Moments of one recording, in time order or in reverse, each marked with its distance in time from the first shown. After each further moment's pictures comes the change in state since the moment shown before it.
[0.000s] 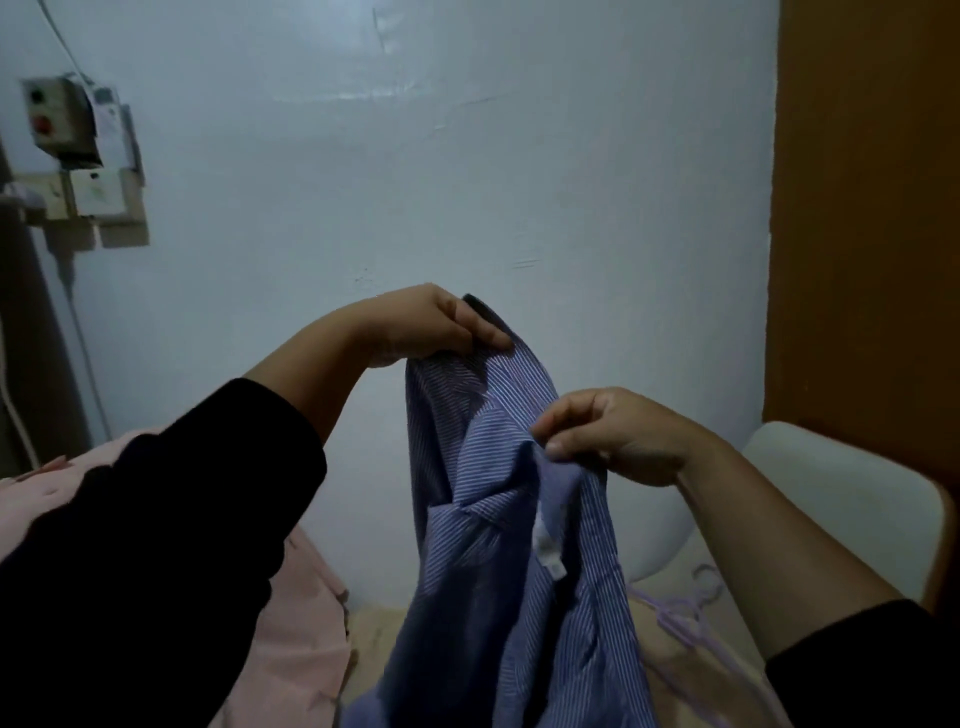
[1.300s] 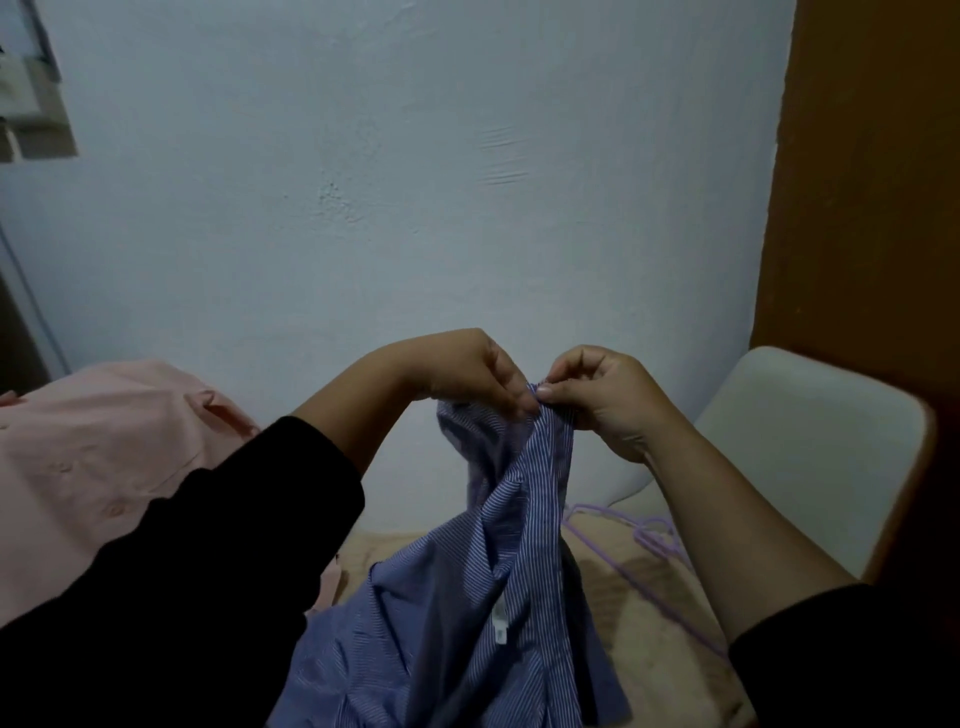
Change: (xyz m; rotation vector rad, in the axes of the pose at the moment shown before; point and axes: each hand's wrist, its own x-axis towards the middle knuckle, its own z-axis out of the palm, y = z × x) left_hand 0.011 -0.051 0.095 0.161 -0.244 -0.052; right_hand 0.003 0.065 0.007 0.156 0.425 -0.065
